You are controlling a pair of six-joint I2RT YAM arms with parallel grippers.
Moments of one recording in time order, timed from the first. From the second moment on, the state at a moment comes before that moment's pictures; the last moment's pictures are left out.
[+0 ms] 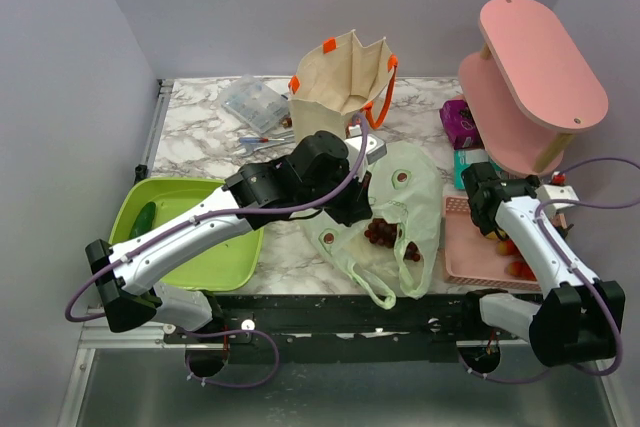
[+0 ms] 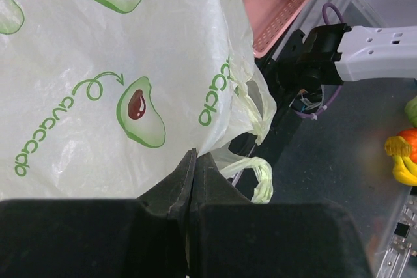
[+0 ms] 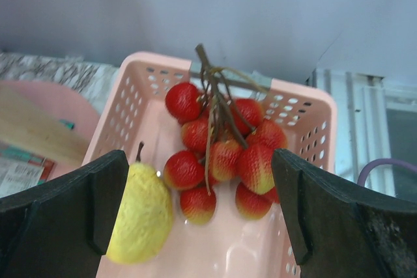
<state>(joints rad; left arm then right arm) -1.04 1.35 1.46 -0.71 0.20 -0.37 0.12 1.14 0.83 -1.23 1.23 1.53</state>
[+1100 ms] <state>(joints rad) -1.04 1.46 1.59 -0.84 0.20 -0.39 -0.36 1.26 0.71 -0.53 1.02 0.98</state>
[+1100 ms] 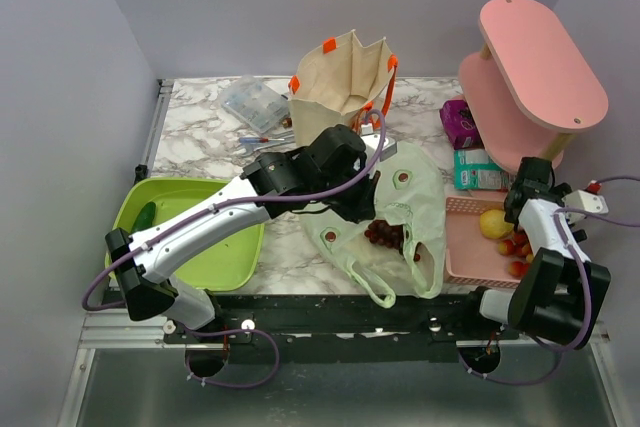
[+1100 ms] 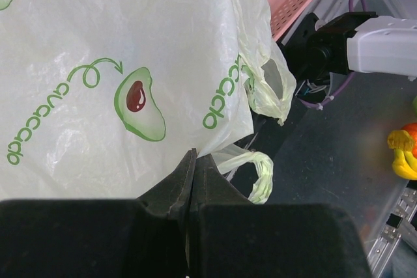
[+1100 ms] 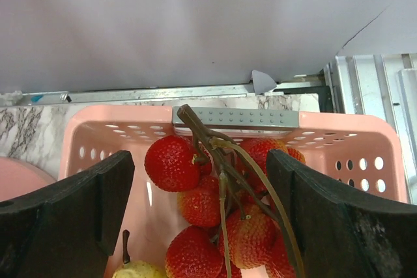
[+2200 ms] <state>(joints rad) -1.04 1.46 1.58 -0.81 0.20 -0.40 -0.38 0.92 0.81 -0.60 0.84 0.93</state>
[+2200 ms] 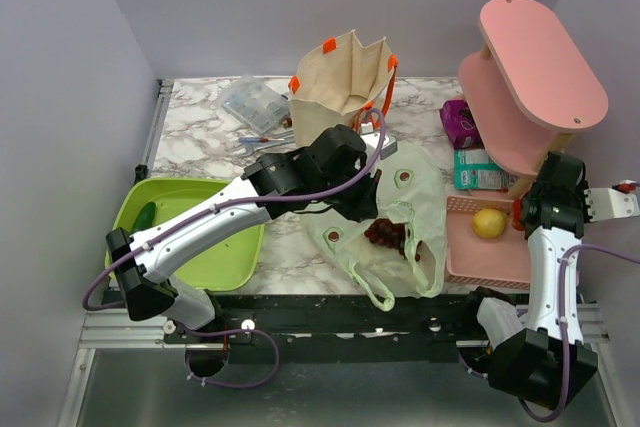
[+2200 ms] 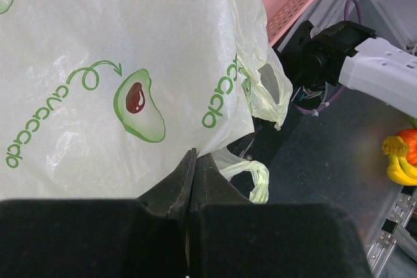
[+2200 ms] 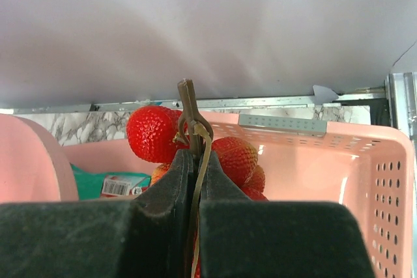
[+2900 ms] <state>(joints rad) -1.04 1.46 1.56 -0.76 0.20 -0.44 -0.32 0.89 0.89 -0.75 0.48 0.96</state>
